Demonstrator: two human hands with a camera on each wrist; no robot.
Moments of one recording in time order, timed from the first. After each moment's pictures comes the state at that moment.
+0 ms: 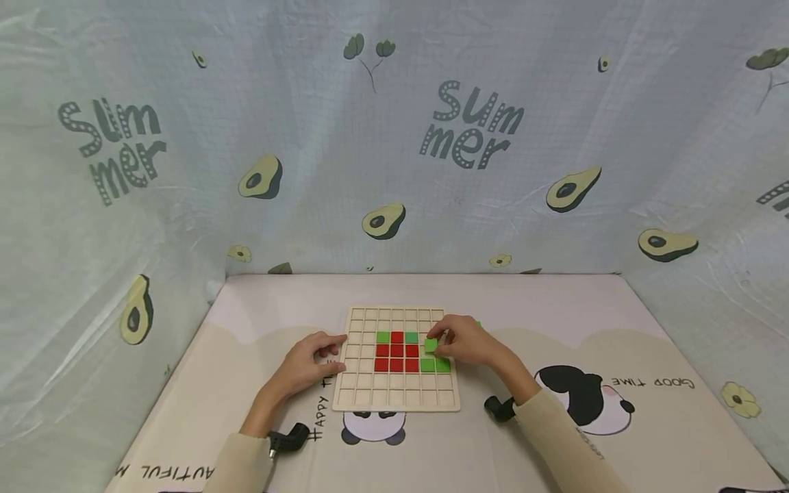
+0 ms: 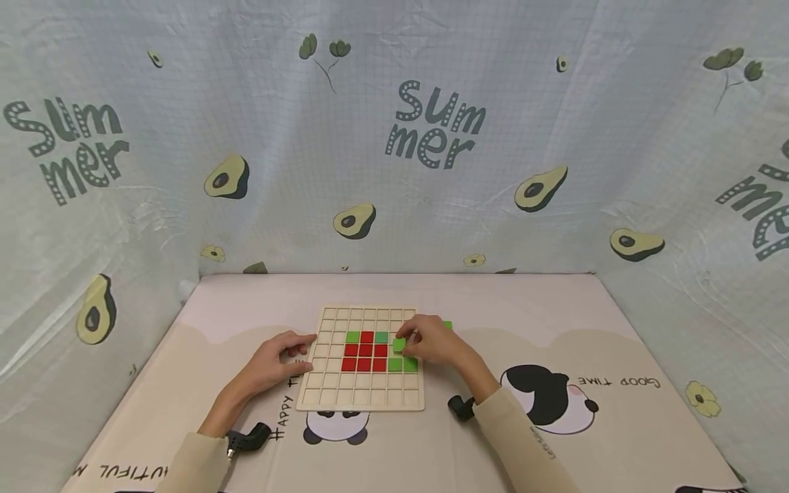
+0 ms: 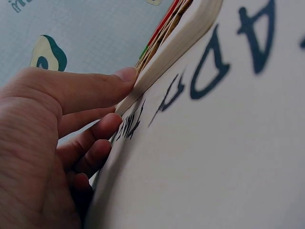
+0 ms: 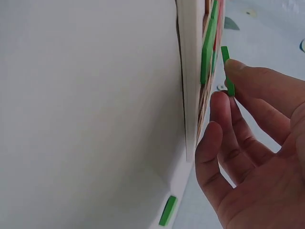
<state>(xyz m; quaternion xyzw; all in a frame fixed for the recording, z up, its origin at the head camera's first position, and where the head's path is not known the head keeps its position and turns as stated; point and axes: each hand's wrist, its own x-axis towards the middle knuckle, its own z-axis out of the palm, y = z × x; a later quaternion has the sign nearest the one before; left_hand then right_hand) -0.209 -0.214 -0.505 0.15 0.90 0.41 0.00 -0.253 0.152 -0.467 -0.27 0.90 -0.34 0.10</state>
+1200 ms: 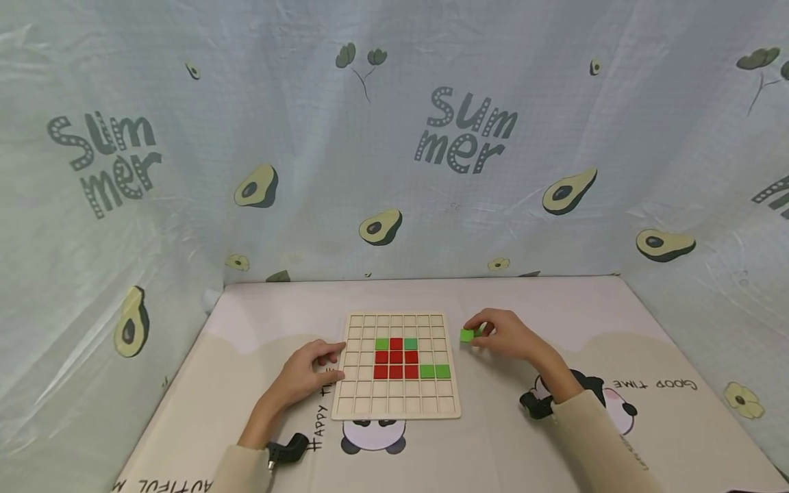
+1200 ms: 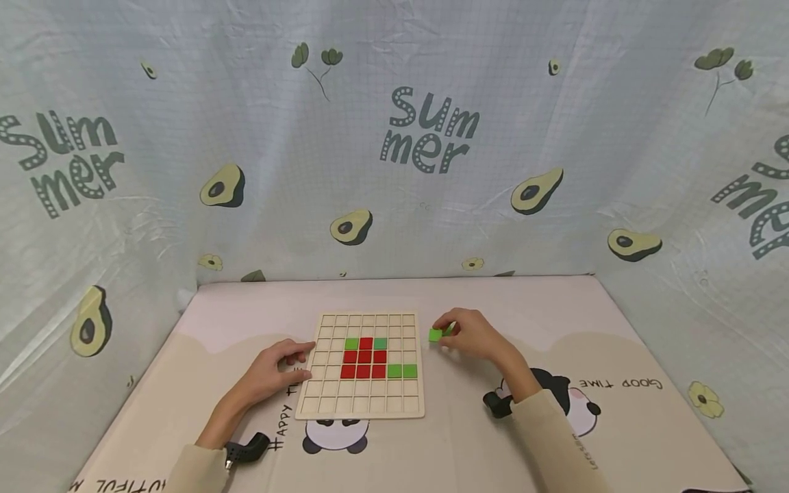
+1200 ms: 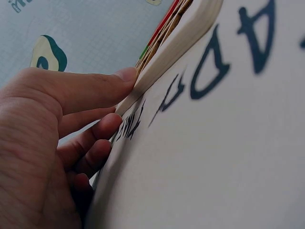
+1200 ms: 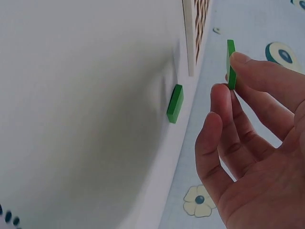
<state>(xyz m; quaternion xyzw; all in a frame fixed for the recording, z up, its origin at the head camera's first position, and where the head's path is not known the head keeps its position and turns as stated) -0.208 -0.213 -0.505 0.17 0.90 0.41 -0.01 -0.257 0.221 -0.453 -0.24 0.91 -0.33 0.06</state>
